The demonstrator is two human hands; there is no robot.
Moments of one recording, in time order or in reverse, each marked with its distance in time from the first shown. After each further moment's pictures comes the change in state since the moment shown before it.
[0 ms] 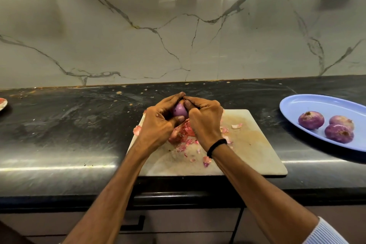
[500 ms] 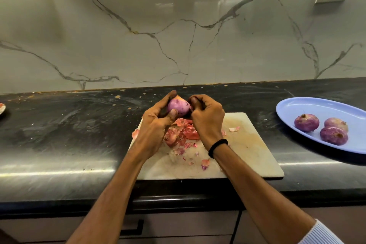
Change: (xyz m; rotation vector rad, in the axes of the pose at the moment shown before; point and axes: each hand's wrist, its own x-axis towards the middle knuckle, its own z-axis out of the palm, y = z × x) left_hand -0.001 0.006 0.001 -0.427 0.011 -0.153; right_hand 0.014 0.009 -0.006 -0.082 0.044 0.032
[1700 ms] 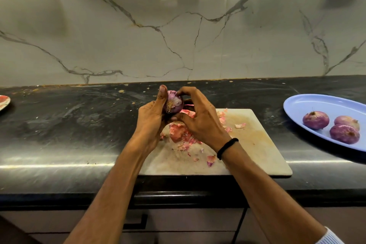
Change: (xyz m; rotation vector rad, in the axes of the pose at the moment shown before) left_hand 0.005 0.012 -0.001 -0.162 0.312 -0.243; right_hand -0.007 0.005 0.001 -0.044 -0.421 -0.477
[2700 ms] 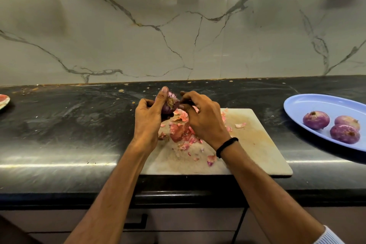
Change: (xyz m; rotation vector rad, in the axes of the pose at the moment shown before) left_hand 0.013 -0.013 -0.008 0.073 0.108 0.156; right_hand -0.001 0.002 -0.001 -0.173 0.118 0.015
